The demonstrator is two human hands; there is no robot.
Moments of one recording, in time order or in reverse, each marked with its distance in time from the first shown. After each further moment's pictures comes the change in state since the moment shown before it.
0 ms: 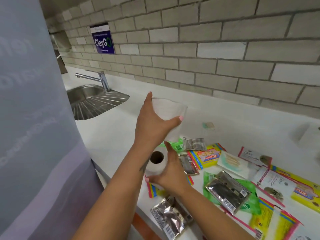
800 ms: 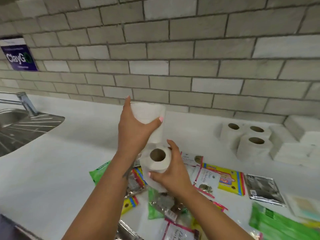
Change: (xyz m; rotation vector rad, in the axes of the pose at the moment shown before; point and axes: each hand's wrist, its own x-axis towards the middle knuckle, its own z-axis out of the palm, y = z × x) left_hand 0.007 0.074 0.105 -0.222 -0.113 0.154; right_hand -0.028 0.037 -0.151 0.036 0.410 0.104
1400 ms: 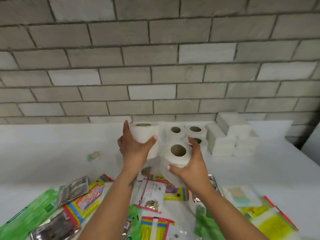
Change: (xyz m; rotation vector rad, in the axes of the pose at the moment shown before) left_hand -0.016 0.009 0.198 -0.128 -0.222 -0.061; right_hand 0.001 0.064 -0.187 -0.128 0.434 0.118
